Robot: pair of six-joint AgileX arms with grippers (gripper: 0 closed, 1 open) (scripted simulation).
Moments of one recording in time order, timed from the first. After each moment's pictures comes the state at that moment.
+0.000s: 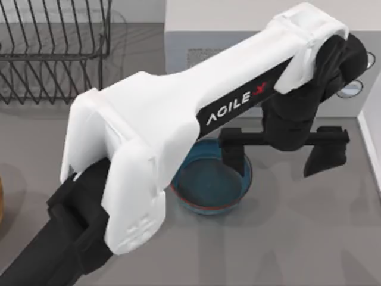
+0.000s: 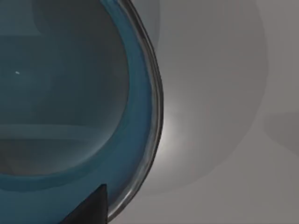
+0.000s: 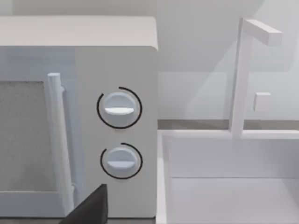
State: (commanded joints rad) left arm -0.93 2.61 2.56 -1.52 0.01 -0.90; right arm 0.00 0.00 0.00 0.00 0.00 0.00
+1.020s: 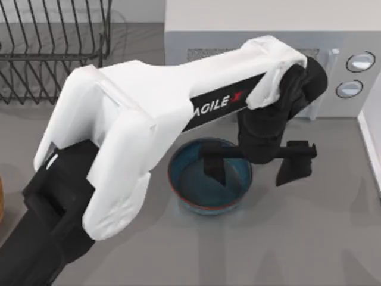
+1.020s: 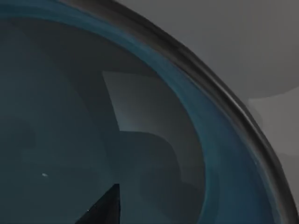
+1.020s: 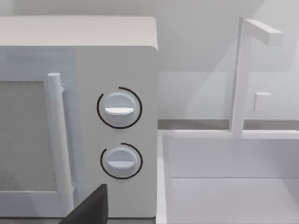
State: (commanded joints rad) left arm -0.86 2.53 2.19 -1.23 0.01 -0.82; right arm 0.00 0.00 0.00 0.00 0.00 0.00
